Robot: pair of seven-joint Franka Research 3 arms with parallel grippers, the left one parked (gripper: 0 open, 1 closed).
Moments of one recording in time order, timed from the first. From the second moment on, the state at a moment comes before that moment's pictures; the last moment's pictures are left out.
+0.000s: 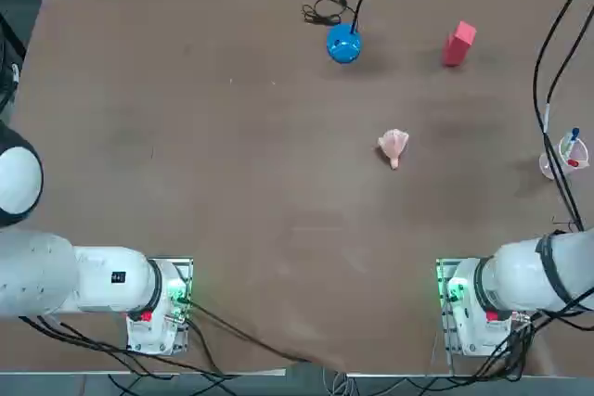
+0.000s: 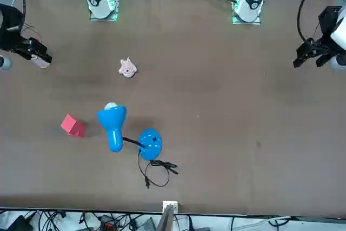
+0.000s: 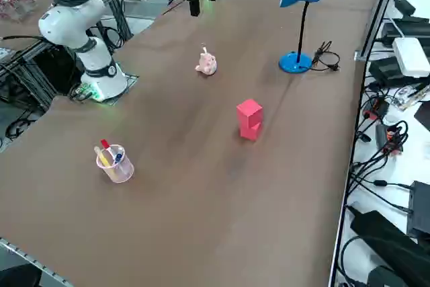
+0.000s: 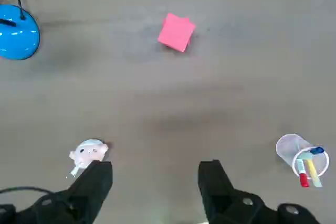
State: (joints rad) arm -0.05 0.00 0.03 -1.63 0.01 1.55 0.11
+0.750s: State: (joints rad) arm -0.05 0.01 0.03 -1.63 -0.01 1.57 0.11
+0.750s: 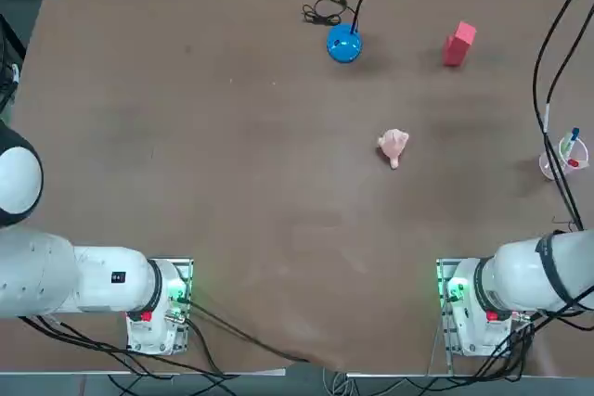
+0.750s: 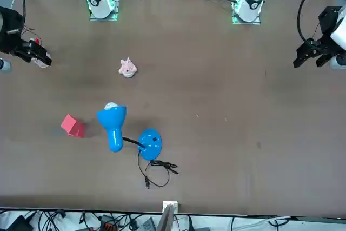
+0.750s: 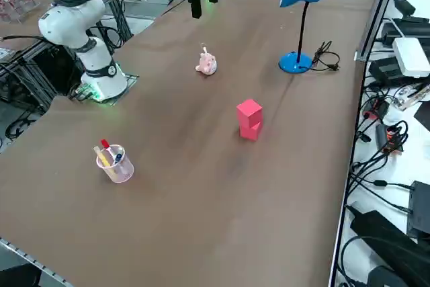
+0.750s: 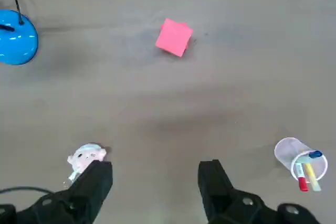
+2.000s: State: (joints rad) arm 0.00 0.17 0.04 -1.63 -0.04 1.83 -0.43
